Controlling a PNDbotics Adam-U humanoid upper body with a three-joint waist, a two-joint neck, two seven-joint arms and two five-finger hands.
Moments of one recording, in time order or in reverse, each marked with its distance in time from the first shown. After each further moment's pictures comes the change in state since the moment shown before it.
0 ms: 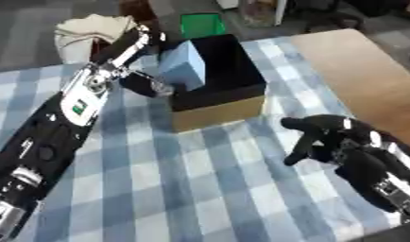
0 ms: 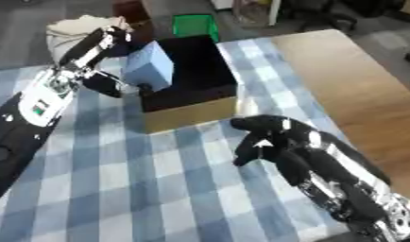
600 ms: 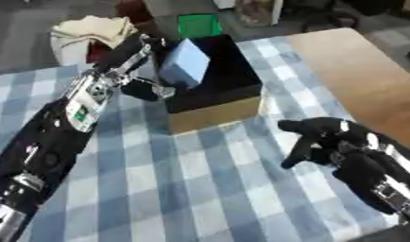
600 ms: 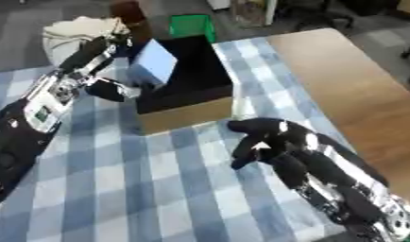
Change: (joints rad) left arm 0.003 -0.001 0.007 0.014 -0.148 0.022 0.053; right arm -0.005 0.003 0.000 0.000 0.000 0.004 0.002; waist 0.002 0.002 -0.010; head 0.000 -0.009
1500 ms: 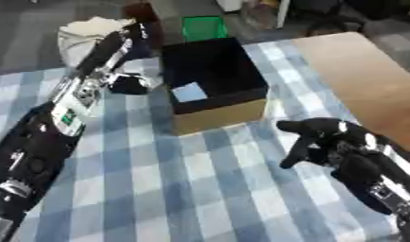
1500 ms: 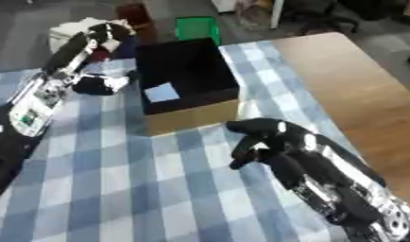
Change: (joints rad) left arm 0.081 0.095 0.005 -0.148 0.247 0.066 0.037; right arm 0.019 -0.012 -0.015 0.000 0.004 -0.017 -0.017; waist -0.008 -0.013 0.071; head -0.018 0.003
